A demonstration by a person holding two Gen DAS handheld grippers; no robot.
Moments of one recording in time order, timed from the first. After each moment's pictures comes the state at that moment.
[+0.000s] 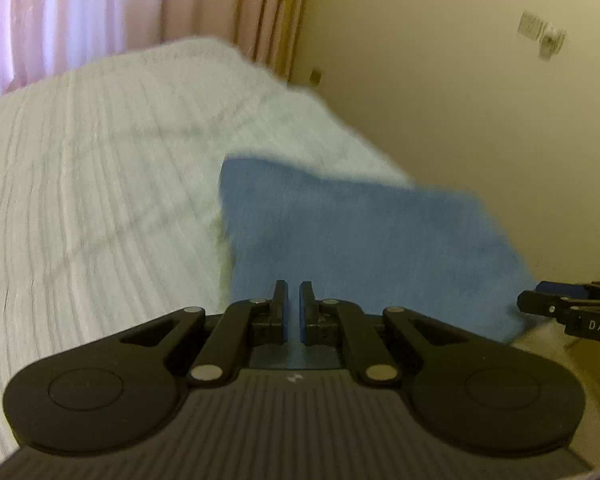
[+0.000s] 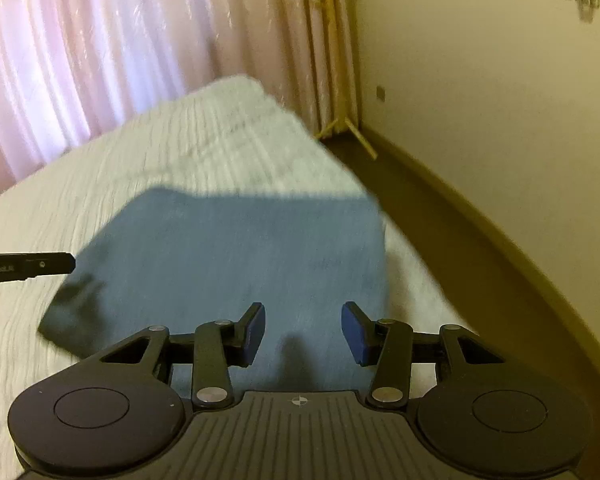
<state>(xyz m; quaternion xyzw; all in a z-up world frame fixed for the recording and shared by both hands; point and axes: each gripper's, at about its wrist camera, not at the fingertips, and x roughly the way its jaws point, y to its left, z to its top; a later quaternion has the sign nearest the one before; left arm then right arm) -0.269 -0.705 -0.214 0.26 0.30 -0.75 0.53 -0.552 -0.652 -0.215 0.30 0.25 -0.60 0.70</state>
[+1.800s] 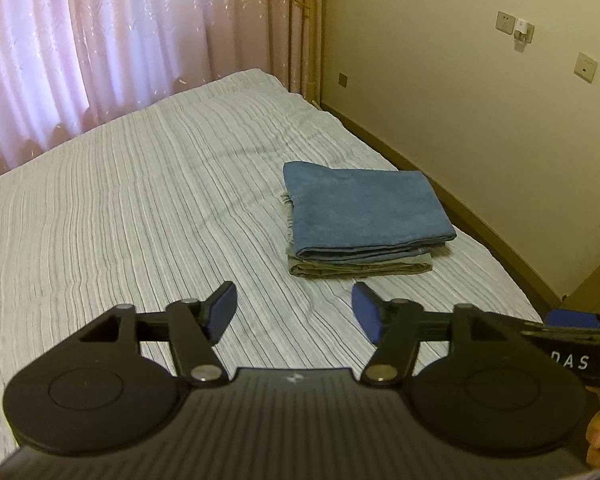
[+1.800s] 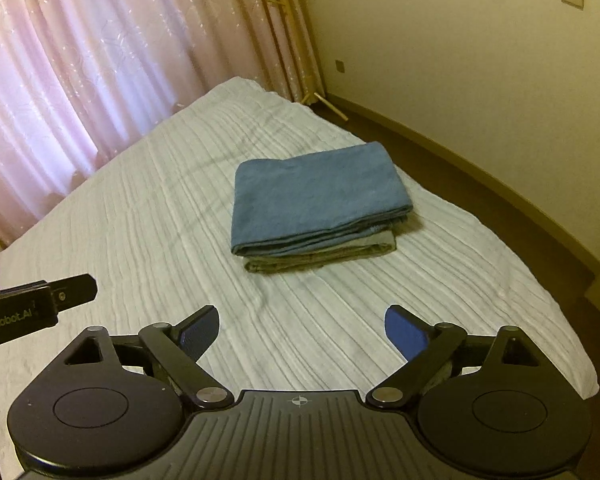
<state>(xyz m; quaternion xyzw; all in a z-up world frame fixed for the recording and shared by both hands) -0.199 -0.433 0.036 0.30 0.25 -0.72 0.57 -0.417 -0.394 -0.007 0.39 0.20 -0.64 0.63</state>
